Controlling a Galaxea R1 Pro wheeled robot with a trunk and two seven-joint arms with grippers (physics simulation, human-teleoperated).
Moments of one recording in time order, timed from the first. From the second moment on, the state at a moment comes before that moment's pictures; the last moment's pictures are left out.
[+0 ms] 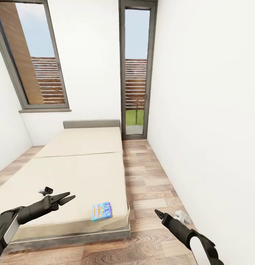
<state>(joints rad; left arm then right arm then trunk) -0.50 0.39 0.17 -0.75 0.40 0.73 -1.57 -0.15 0.04 -0.10 -1.28 -0.64 0.56 0.07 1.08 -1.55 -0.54</state>
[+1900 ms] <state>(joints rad) -0.50 0.24 0.18 -0.62 0.40 0.72 -1.36 -0.23 0.06 -0.10 -1.29 -0.64 0.54 0.06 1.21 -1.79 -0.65</state>
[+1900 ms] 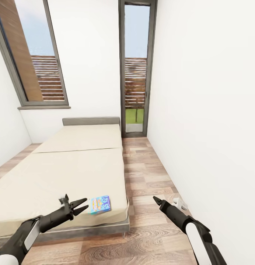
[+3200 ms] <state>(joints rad) -0.50 0.01 0.38 -0.59 0.40 0.66 -0.94 -0.23 0.06 -0.09 -1.34 -0.64 0.54 0.06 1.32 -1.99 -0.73</state>
